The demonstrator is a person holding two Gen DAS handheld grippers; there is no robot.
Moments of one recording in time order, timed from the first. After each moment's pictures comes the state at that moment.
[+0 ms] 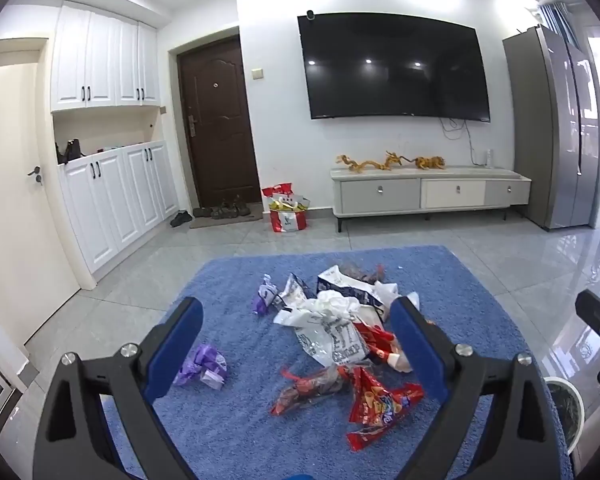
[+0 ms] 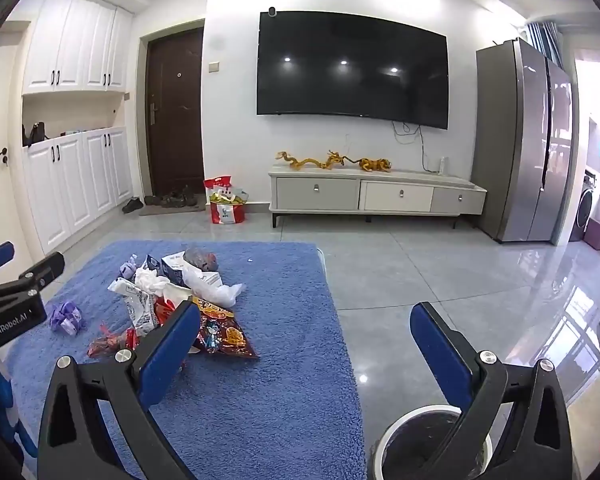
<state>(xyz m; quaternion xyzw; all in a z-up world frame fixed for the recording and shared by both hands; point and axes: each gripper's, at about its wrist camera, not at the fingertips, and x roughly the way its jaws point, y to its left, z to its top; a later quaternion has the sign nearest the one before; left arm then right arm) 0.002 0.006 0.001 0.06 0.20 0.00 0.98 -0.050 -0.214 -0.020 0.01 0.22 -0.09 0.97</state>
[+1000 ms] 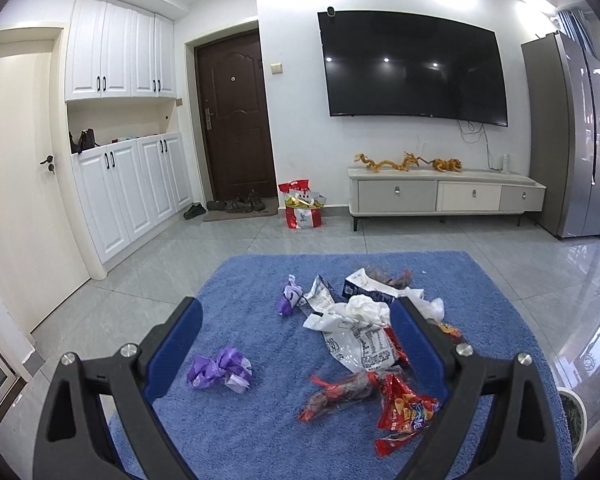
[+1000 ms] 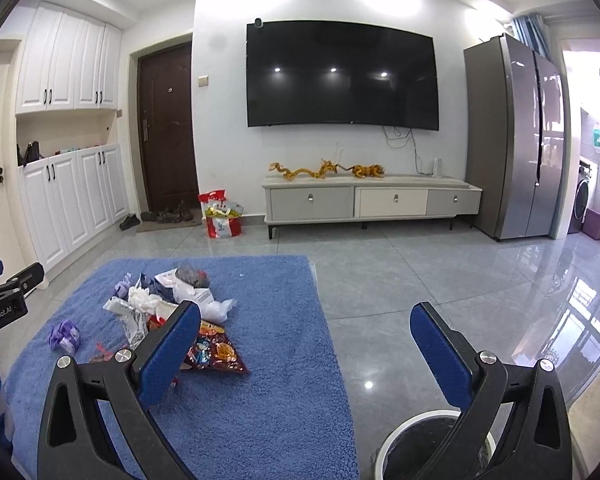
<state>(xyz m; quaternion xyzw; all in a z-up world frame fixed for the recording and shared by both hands) 0.016 0.031 0.003 0.05 0.20 0.02 0.98 -0.045 -0.225 -0.021 0.03 0.20 -0.09 0.97</state>
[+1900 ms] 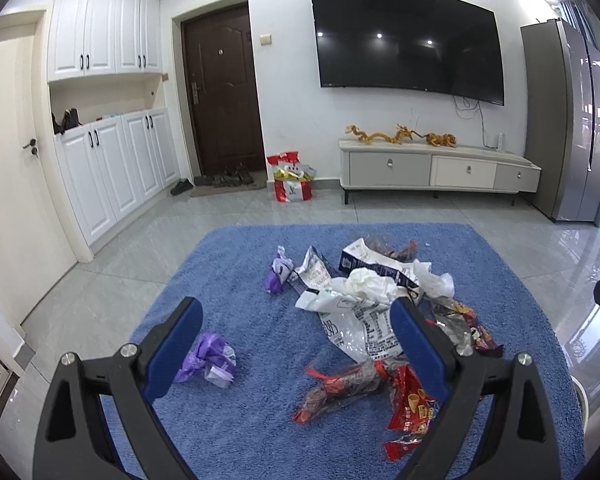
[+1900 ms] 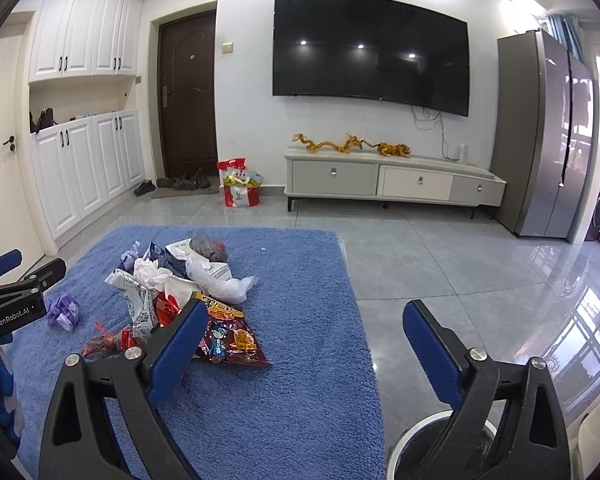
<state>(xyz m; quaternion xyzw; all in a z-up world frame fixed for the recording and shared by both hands) 0.057 0.041 -0.029 0.04 0.26 0.00 0.96 -0.001 -0.207 -0.036 0.01 0.26 -0.06 0.96</state>
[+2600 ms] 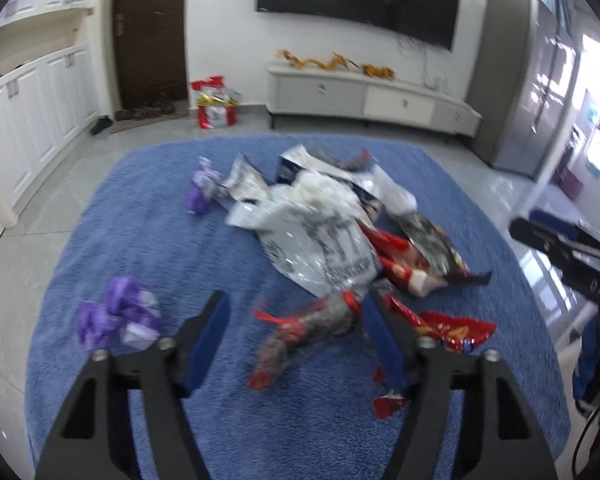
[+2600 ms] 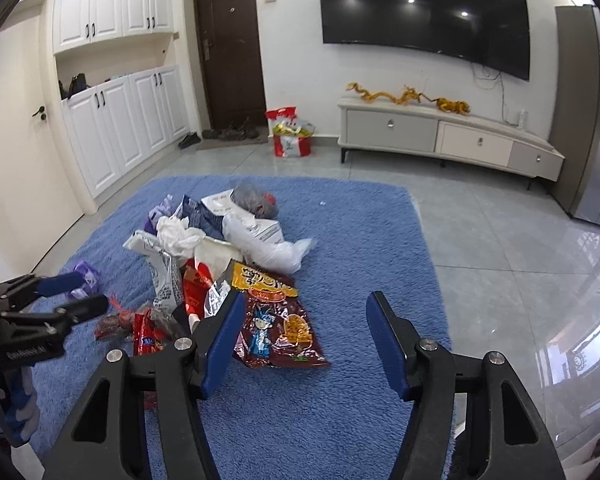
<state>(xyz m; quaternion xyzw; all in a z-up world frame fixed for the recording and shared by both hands) 0.096 0.042 -0.092 0.03 0.39 -0.15 0.91 0.071 -0.185 -0.079 0.01 0.35 0.04 0.94</state>
